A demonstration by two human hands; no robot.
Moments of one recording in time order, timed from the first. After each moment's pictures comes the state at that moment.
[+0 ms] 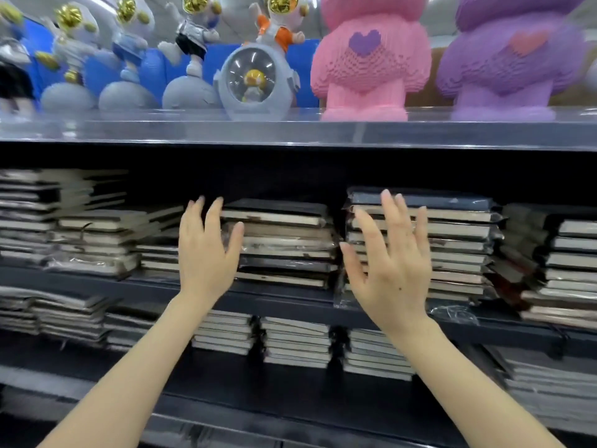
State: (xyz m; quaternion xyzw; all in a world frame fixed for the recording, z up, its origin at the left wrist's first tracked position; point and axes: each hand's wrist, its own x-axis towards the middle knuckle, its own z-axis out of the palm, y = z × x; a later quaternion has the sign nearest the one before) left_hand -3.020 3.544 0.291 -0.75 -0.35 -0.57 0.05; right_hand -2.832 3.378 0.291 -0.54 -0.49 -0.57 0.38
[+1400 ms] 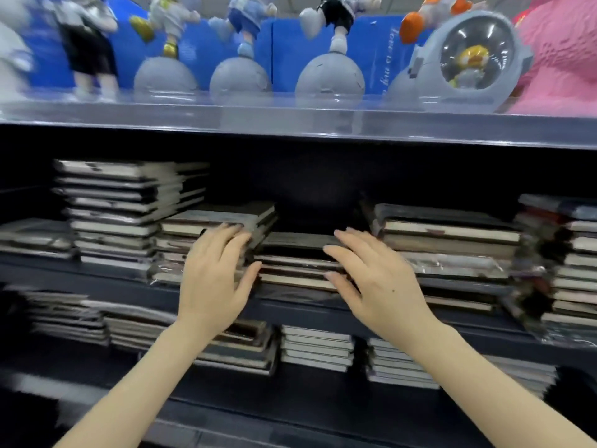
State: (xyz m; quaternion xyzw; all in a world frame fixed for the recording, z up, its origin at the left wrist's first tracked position) left_hand -3.198 3.693 0.263 -0.82 -0.27 -0.49 0.13; right_hand -3.004 3.544 0.286 -0.57 -0.66 -0.41 0.28
